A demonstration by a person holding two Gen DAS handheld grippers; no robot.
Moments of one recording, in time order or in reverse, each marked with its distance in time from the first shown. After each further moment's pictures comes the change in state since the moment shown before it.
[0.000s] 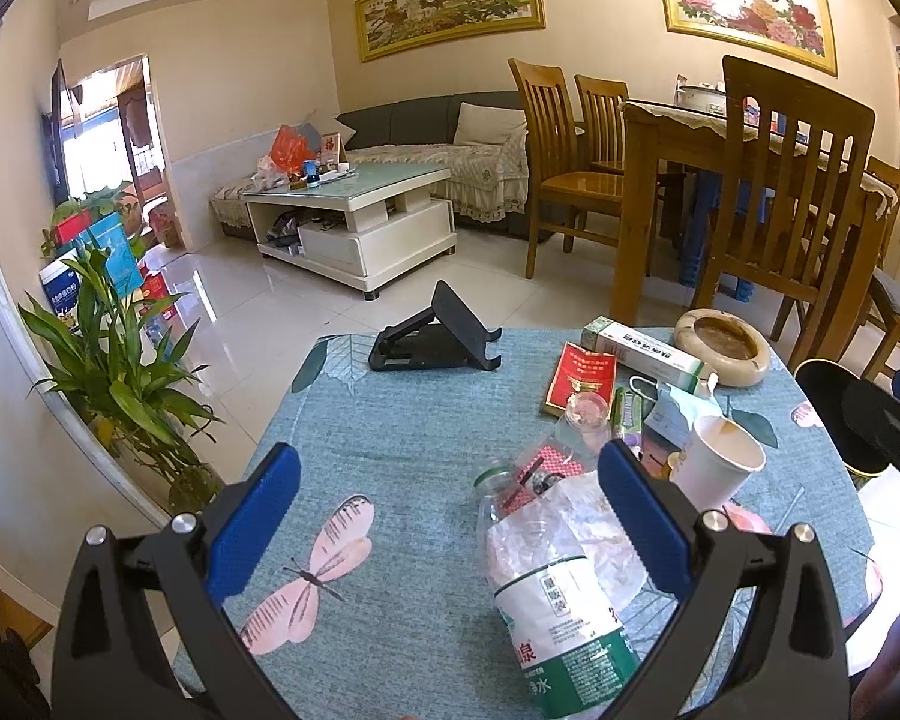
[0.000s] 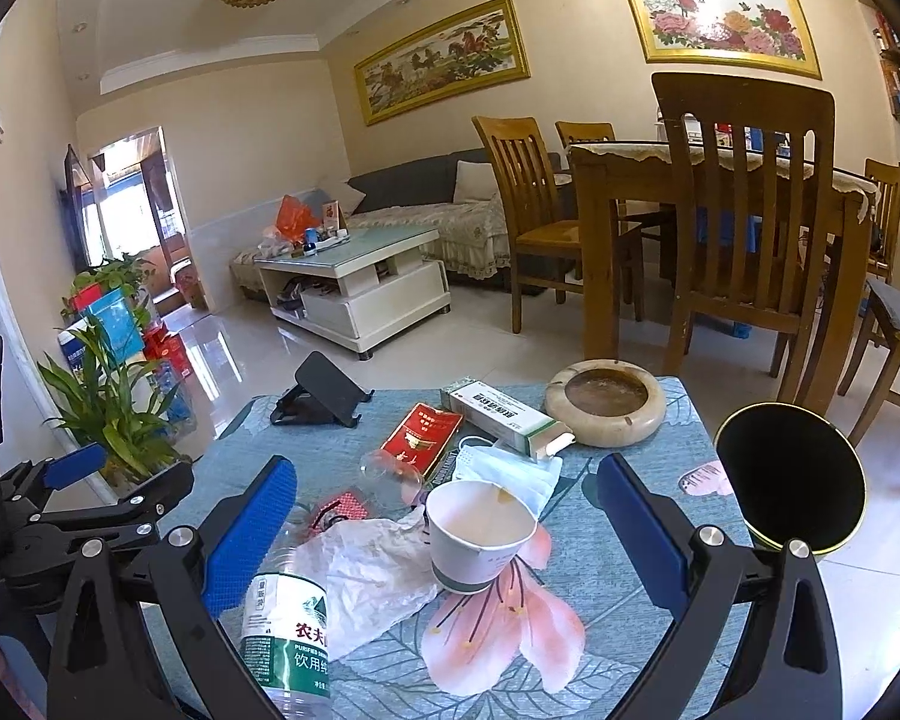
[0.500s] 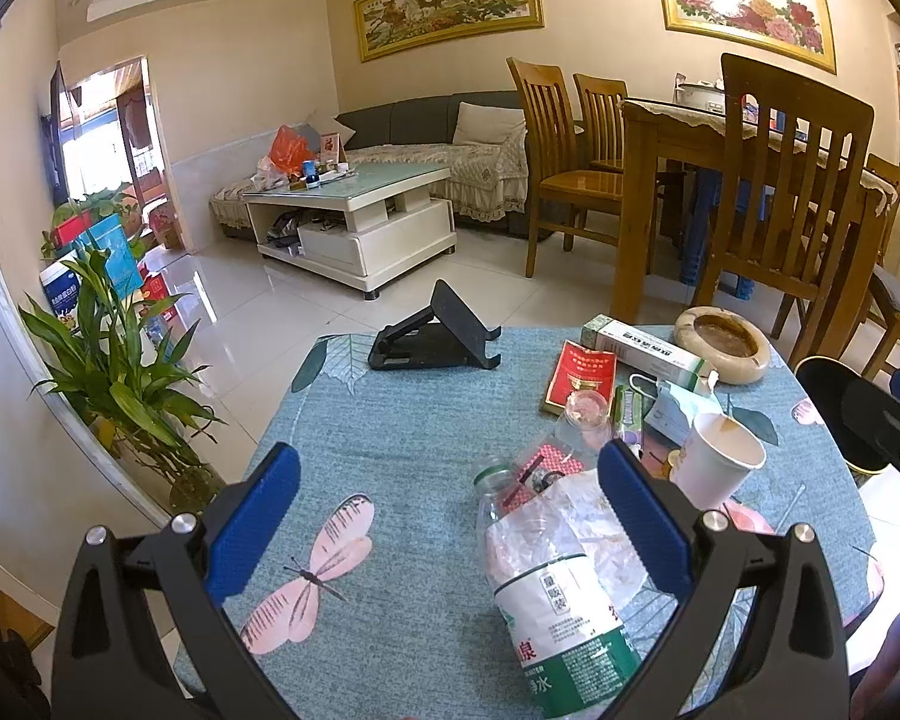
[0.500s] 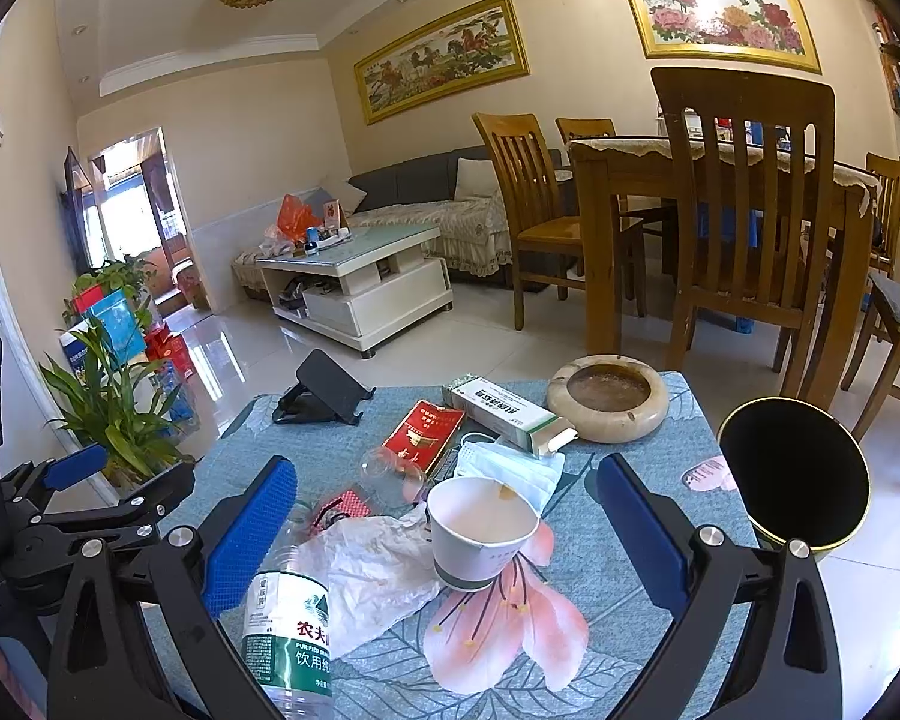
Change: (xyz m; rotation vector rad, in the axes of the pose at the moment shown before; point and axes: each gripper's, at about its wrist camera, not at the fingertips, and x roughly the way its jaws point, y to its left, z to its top) left arm 0.001 0.002 -0.001 0.000 0.003 -0.002; right arm 0.000 0.000 -0.001 0.005 0.005 0.004
